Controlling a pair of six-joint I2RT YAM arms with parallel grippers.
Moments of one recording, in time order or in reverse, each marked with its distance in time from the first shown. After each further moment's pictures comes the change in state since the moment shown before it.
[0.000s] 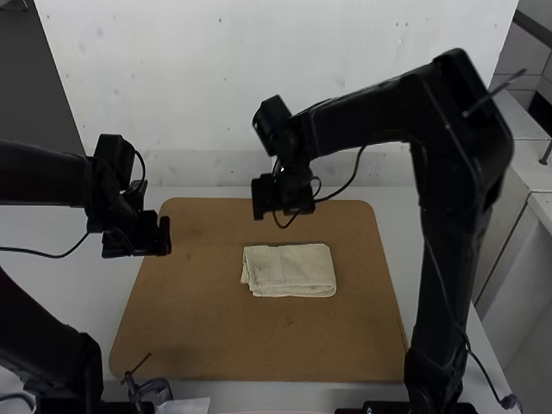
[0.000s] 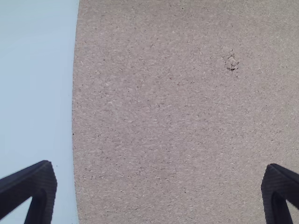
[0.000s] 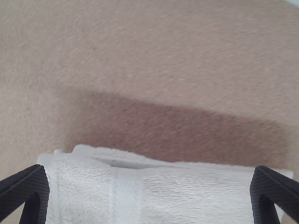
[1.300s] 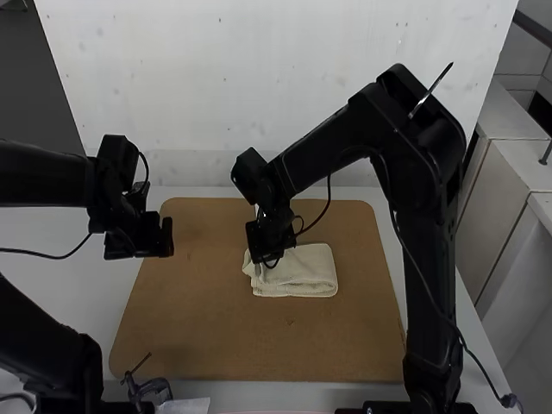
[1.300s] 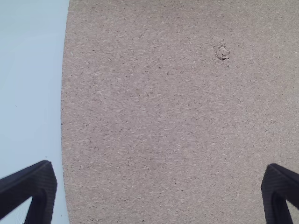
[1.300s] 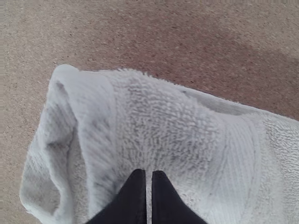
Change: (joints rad) left arm -0.029 -0.002 0.000 -0.023 -0.004 -0.027; right arm 0.148 0.196 -0.029 0.056 0.000 0.037
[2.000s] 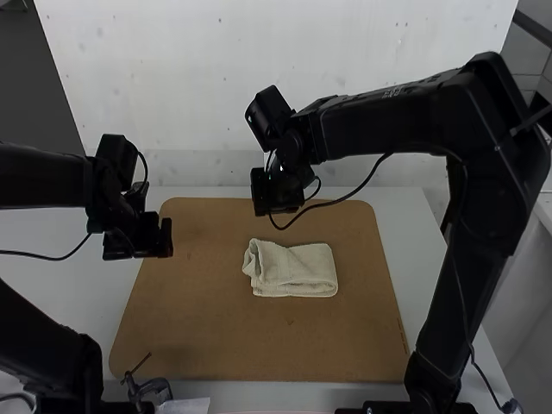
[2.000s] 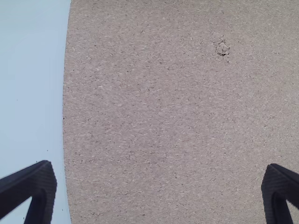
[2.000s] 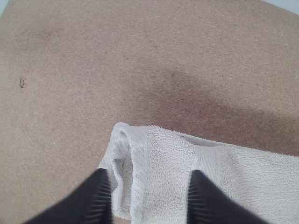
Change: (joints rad) left arm 0.002 -0.019 0.000 -0.024 0.000 0.000; right arm -0.034 -0.288 -0.007 -0.037 -0.019 0.000
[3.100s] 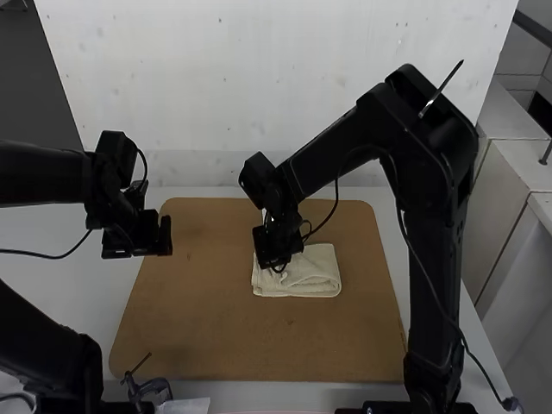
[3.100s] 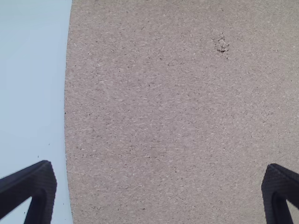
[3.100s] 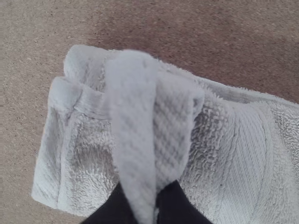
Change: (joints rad) left arm 0.001 -0.003 0.023 -0.042 0.000 -0.004; right arm 0.019 0.246 -0.066 0.051 0.011 -0.012
